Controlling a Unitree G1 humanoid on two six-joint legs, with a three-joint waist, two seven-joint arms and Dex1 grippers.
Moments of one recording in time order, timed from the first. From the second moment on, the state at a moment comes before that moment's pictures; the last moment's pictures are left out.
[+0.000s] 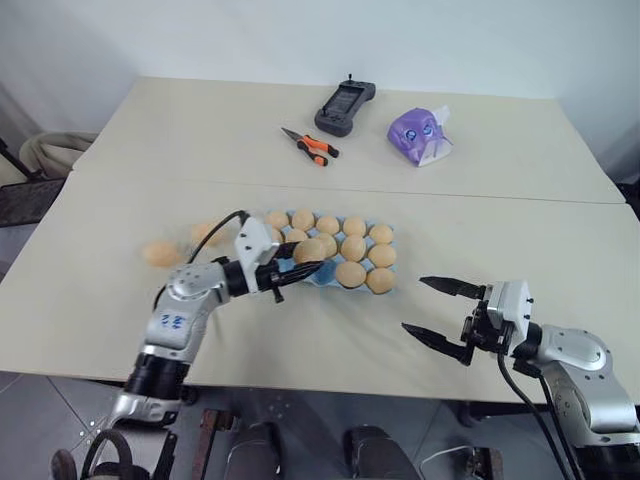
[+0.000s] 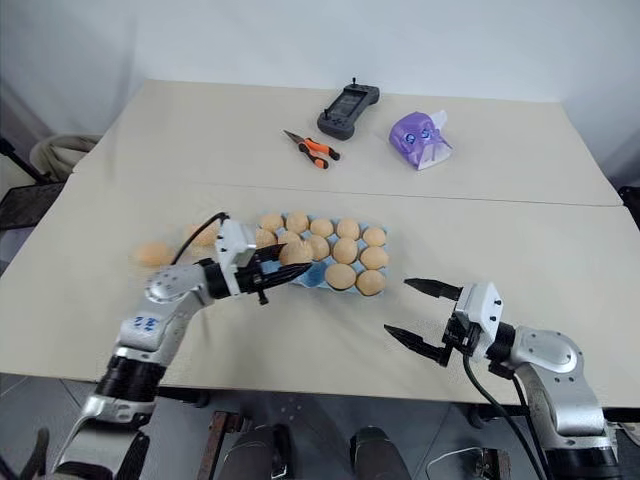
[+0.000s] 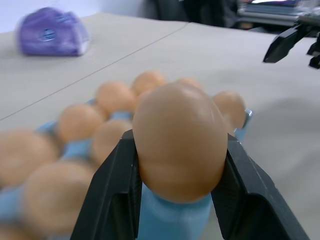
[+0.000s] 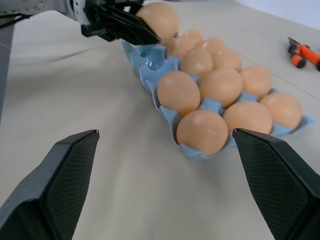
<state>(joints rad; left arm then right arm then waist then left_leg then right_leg) -0.52 0.36 -0.11 0.14 -0.30 0.17 -0.85 0.03 -0.61 -0.14 -0.20 0.47 0.00 1.06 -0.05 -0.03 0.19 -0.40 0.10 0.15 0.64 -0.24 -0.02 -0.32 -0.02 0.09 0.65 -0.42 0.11</state>
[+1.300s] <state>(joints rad) 0.28 0.41 0.60 -0.22 -0.44 0.10 -0.55 -0.27 -0.48 0.00 0.01 0.47 -0.09 1.19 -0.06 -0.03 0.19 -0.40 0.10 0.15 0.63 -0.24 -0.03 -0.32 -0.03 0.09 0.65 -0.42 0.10</state>
